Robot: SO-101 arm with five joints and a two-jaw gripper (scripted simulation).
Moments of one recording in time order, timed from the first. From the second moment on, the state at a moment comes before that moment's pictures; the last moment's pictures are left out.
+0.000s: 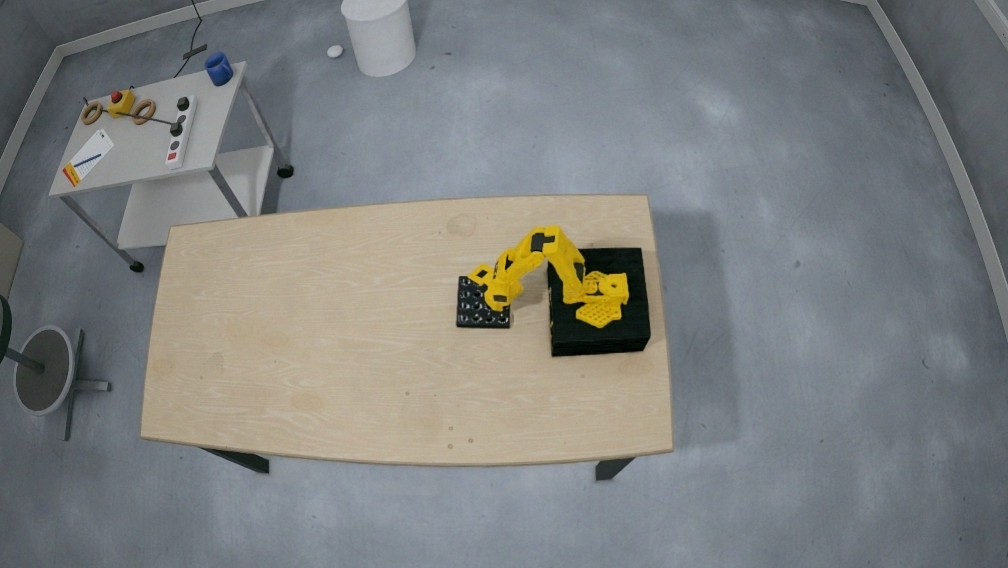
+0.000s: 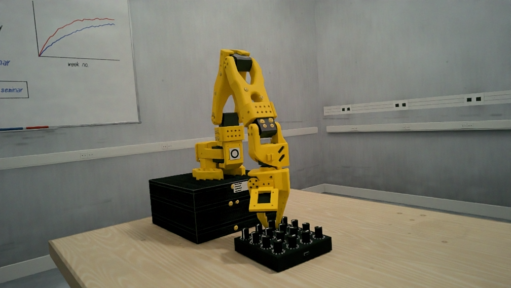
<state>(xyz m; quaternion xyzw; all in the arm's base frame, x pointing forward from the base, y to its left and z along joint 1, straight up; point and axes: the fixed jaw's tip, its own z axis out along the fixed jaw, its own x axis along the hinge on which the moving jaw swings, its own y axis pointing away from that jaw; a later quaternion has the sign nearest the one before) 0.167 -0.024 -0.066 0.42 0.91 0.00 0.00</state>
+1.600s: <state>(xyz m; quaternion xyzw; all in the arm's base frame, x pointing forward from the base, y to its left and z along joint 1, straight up) 0.165 -0.024 -0.067 0.27 0.96 0.00 0.00</state>
